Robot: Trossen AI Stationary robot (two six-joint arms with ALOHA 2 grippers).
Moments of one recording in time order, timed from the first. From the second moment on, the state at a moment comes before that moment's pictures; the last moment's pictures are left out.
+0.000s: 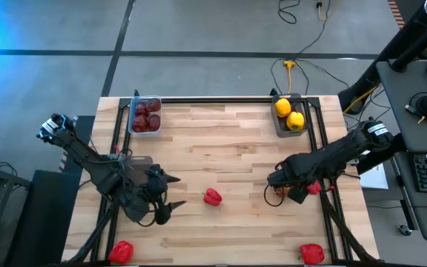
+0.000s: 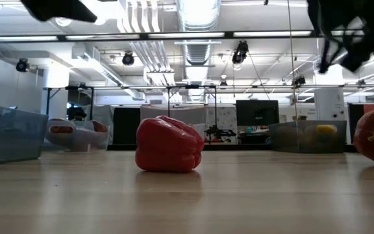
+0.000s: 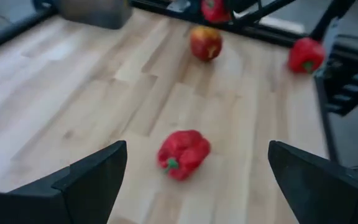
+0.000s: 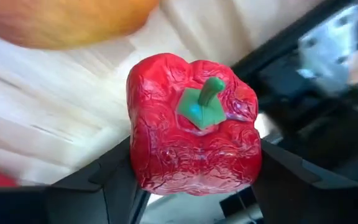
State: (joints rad) left arm -0.71 1.23 0.92 -0.43 -0.76 -0.76; right arm 0.30 1.48 0.99 -1.54 -0.24 0.93
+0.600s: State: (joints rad) left arm -0.61 1.06 0.66 -0.14 -0.73 -0.65; right arm 0.07 1.89 1.50 -1.12 0.01 0.71
